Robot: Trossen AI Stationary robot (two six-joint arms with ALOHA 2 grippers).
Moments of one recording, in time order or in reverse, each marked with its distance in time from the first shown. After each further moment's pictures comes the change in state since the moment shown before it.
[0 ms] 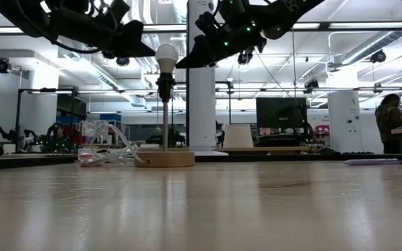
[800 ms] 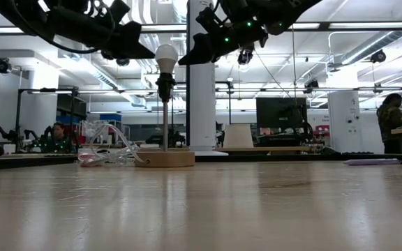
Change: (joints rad) left arm -0.023 -0.015 0.000 -0.058 -0.007 -0.003; right arm 0.008 -0.027 0.000 -0.006 0.100 -0.026
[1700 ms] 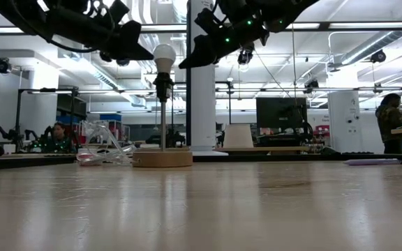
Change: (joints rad) left arm -0.009 -0.007 0.000 -0.025 -0.017 -0.053; right arm 0.020 -0.005 0.000 -0.072 0.034 -0.012
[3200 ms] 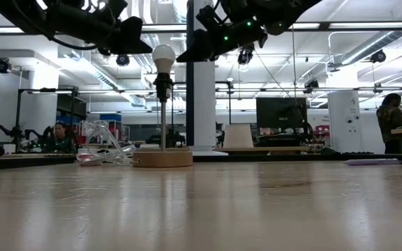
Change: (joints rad) left arm -0.013 -0.002 0.000 0.082 -0.061 0.060; right arm -0.019 0.008 0.000 0.101 -0.063 0.045
